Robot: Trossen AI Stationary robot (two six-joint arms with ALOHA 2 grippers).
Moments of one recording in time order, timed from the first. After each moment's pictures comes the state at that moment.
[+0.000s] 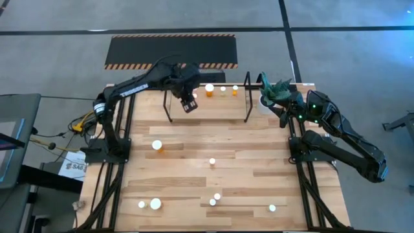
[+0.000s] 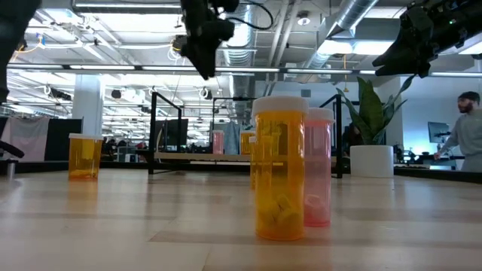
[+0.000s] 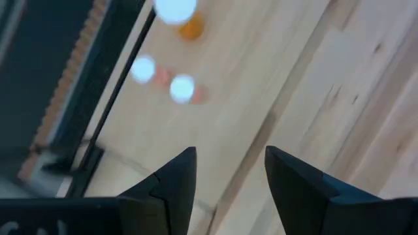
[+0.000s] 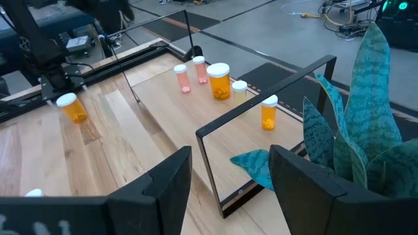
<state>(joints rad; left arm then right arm) 0.41 1.81 1.92 -1.33 -0.15 -0.04 -0.74 0.37 0.54 -0.49 -0.18 0.11</state>
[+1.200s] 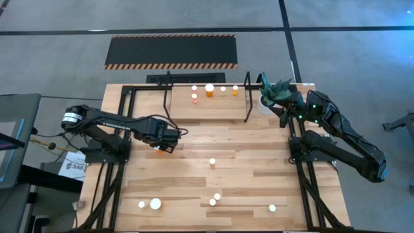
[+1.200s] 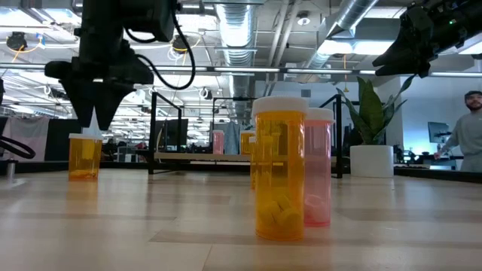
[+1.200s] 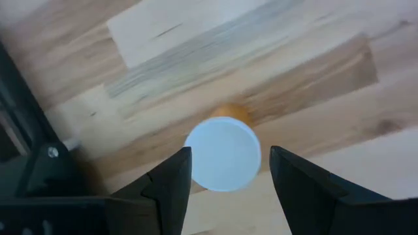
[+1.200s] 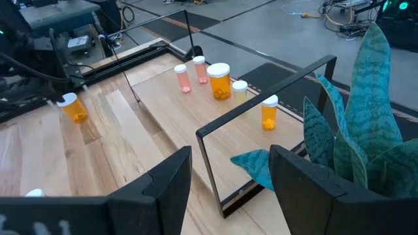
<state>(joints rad) -0.03 1.44 0.99 -1.17 -0.14 -1.21 -0.74 0.37 0.54 -0.49 -0.18 0.11</state>
